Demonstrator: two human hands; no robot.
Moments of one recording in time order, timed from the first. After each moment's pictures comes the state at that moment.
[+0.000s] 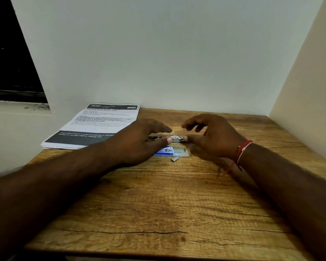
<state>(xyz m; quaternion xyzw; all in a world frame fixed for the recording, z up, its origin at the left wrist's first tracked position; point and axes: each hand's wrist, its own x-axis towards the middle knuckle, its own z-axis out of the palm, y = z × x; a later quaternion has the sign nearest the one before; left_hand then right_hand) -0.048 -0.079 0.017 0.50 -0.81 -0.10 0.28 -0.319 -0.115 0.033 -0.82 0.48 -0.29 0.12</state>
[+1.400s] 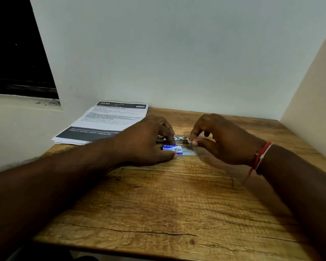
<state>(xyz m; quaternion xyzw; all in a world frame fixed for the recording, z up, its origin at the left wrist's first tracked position) -0.042 -0.073 0.021 0.48 -0.83 -0.09 0.28 -0.320 -0.101 0.049 -0.91 0.36 -0.20 0.01</state>
